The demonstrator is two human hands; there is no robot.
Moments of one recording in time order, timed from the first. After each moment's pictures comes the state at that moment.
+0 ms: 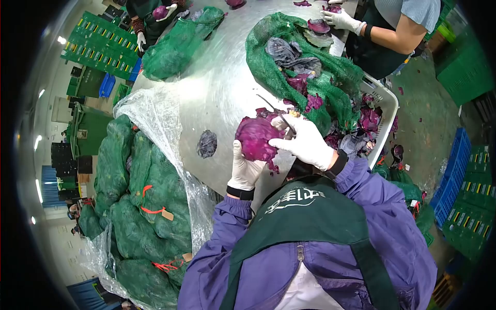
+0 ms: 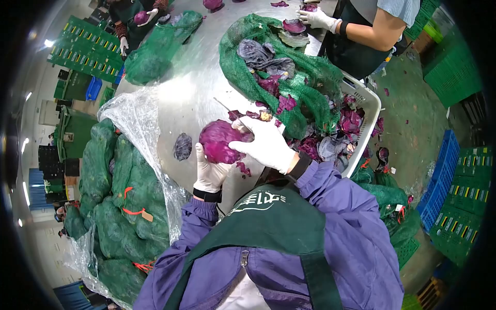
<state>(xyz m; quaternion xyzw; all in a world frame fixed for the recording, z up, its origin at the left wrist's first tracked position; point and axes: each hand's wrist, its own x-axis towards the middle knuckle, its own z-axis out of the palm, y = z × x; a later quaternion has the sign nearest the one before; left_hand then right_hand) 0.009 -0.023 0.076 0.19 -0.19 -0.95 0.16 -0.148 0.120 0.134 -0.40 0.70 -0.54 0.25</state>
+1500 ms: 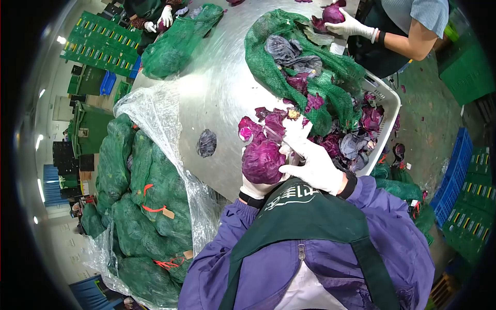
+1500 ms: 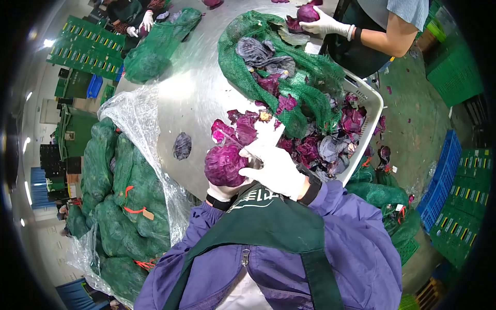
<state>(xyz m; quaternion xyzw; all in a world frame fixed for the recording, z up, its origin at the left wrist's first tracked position) 0.015 0.011 0.080 0.08 -0.94 -0.28 0.15 -0.125 0.161 0.131 -0.39 0.68 -0.55 0.30</state>
